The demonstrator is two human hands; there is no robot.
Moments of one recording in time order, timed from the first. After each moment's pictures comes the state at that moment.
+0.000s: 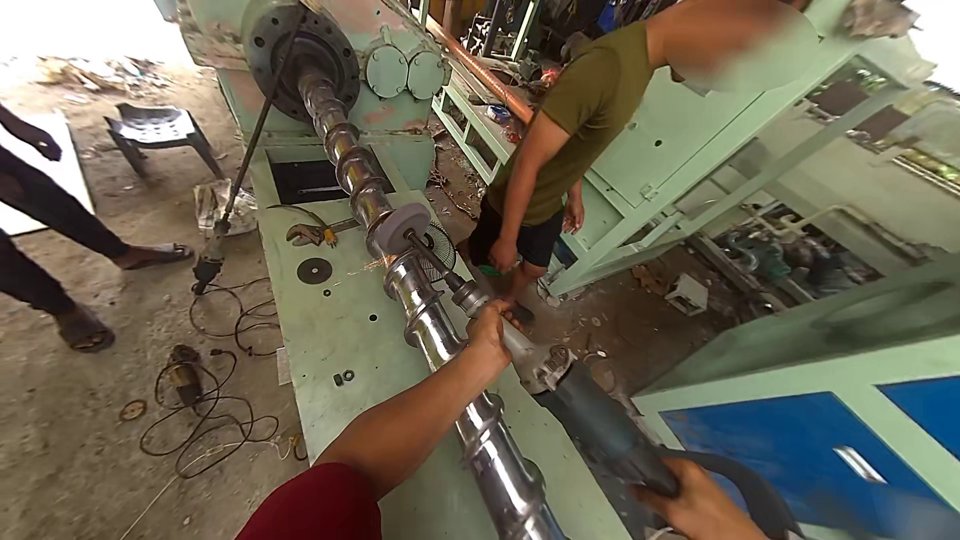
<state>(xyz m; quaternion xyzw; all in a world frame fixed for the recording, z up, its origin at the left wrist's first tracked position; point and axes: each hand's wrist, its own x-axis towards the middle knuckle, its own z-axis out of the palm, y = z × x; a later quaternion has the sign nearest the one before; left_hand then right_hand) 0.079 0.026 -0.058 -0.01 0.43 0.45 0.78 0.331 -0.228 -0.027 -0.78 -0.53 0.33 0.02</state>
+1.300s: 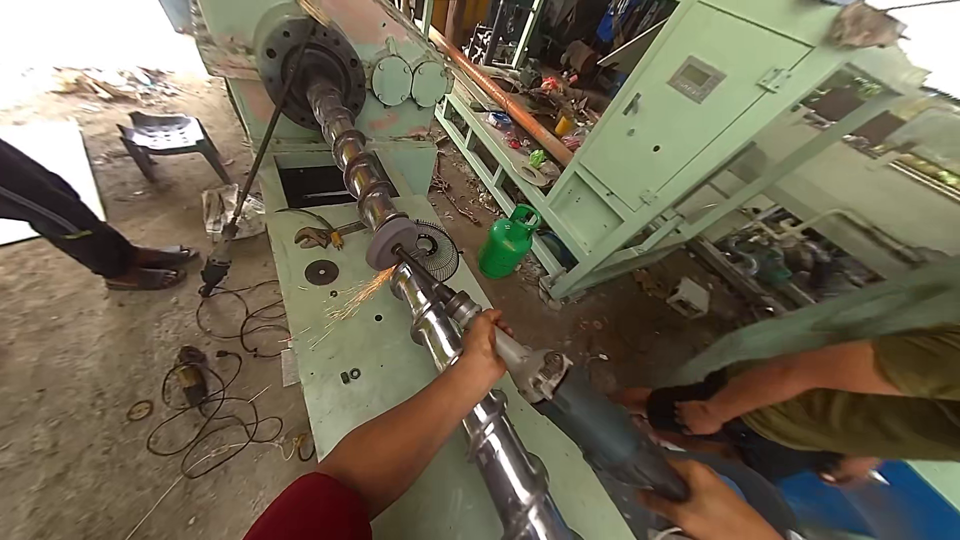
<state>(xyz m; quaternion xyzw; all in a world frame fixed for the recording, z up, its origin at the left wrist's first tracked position) 0.056 0.001 -0.056 -0.03 0.41 0.46 0.79 0.317 -0.236 0.000 -0.77 -0.54 0.33 -0.01</state>
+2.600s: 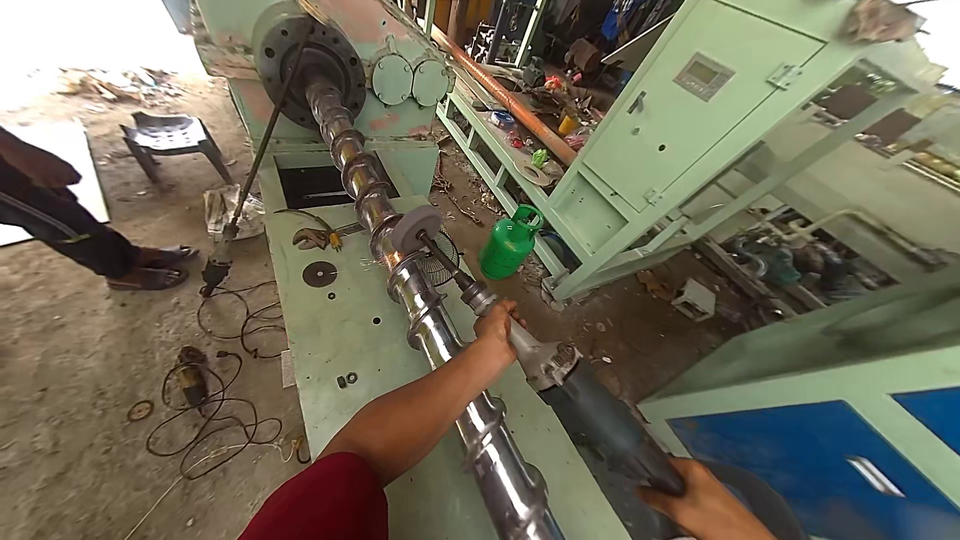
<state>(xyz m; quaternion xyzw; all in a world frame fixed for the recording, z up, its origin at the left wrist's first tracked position) 0.092 0.037 -0.066 0.00 0.44 0.44 0.78 0.344 -0.222 -0.032 -0.79 -0.50 0.37 0.03</state>
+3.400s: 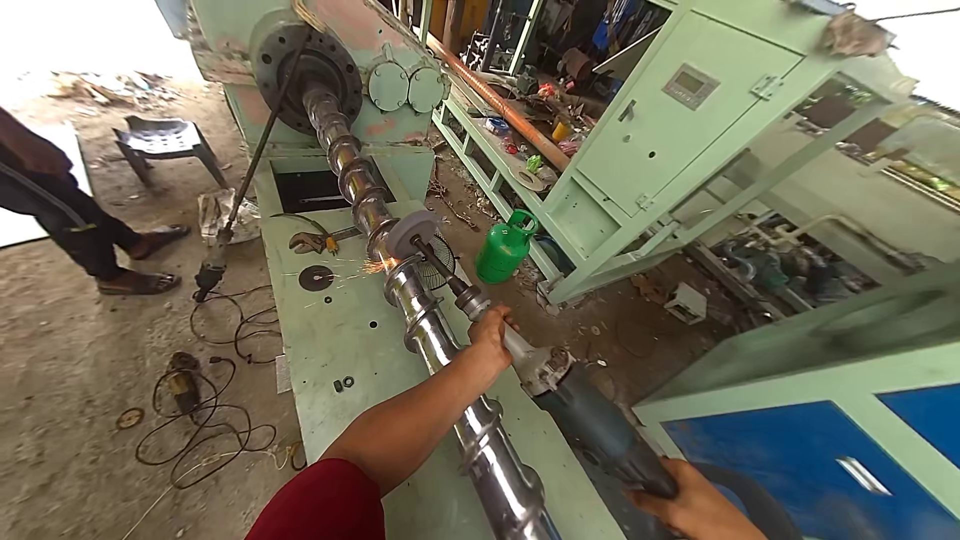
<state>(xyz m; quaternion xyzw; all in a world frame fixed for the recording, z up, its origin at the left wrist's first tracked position) 0.088 0.032 -0.067 0.00 0.45 0.45 0.78 0.341 -0.226 -0.034 -0.77 -0.49 0.40 0.06</state>
